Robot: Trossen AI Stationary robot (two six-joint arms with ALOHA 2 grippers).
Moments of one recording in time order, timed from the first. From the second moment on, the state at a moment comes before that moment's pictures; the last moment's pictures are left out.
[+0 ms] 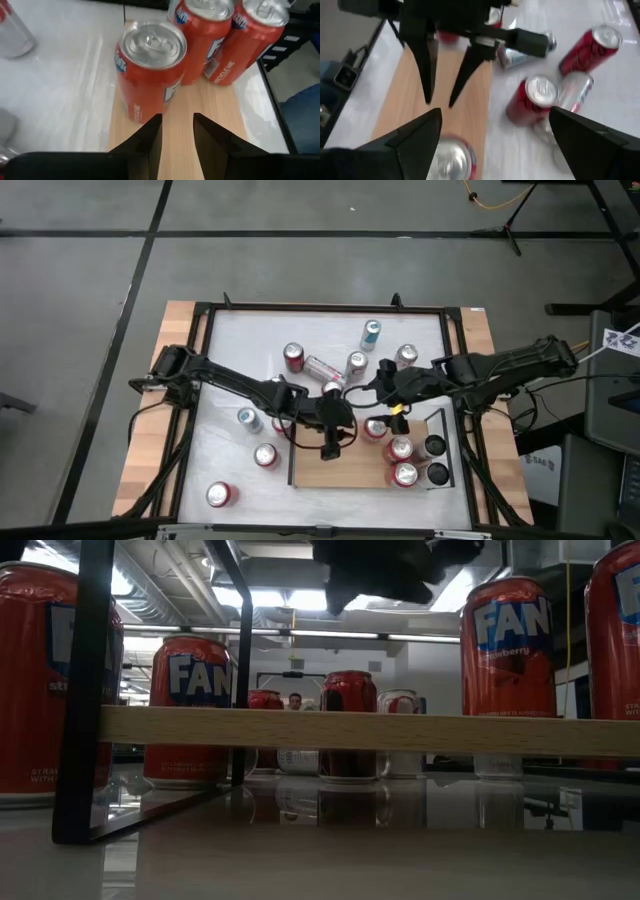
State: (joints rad) left arm -0.23 1.88 1.48 -0.27 -0.09 -0.28; right arm 0.25 1.25 1.19 -0.68 0.09 0.05
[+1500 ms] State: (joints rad) left arm -0.26 1.73 1.48 -0.49 -0.14 -0.31; right arm 0.25 1.36 1.18 -0.88 -0.02 0.12
